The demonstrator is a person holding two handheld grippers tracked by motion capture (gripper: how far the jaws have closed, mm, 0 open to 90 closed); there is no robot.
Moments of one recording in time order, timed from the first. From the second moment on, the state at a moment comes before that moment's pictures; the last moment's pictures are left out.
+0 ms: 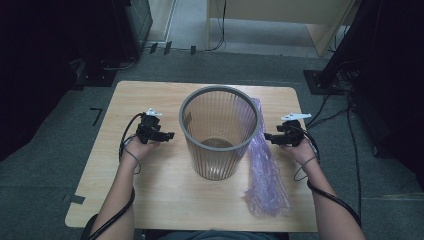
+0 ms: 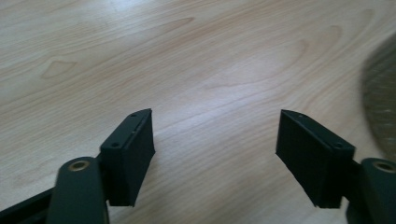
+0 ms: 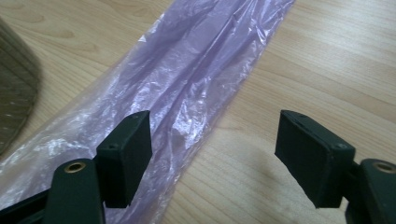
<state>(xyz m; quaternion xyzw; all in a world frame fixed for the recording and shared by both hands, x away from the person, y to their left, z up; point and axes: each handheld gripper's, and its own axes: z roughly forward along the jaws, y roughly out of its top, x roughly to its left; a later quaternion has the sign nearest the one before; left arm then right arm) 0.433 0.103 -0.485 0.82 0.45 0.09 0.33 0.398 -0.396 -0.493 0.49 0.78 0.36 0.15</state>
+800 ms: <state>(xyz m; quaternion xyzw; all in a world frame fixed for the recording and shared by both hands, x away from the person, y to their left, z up) 0.412 0.087 -0.457 0.82 0.44 0.02 0.37 0.373 -0.377 -0.468 0.45 0.79 0.38 0.13</state>
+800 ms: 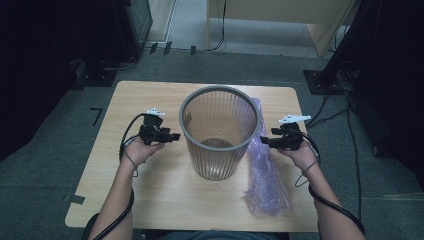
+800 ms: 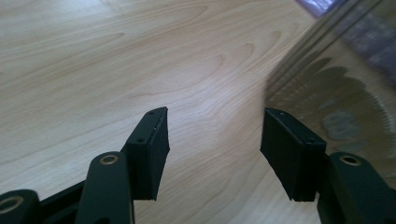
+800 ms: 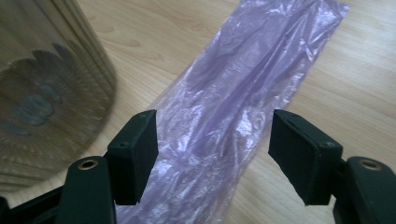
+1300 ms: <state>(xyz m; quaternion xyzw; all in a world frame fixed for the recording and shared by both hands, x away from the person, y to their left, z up) 0.401 0.080 -0.432 0.84 0.38 0.01 0.39 0.367 -0.364 -0.458 0.46 0.79 0.39 0.08</state>
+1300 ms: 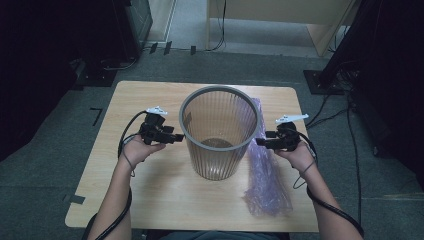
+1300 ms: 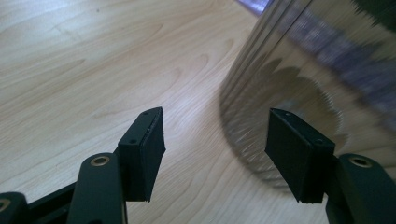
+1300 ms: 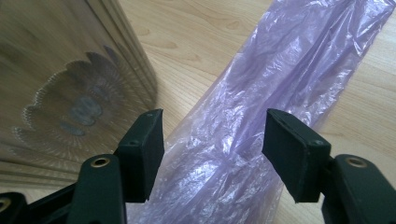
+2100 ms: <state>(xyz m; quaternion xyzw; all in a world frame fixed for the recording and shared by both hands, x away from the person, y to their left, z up) 0.387 0.073 -0.406 0.84 0.35 0.01 0.41 0.329 -0.346 -0.428 0.38 0.80 0.46 0.09</state>
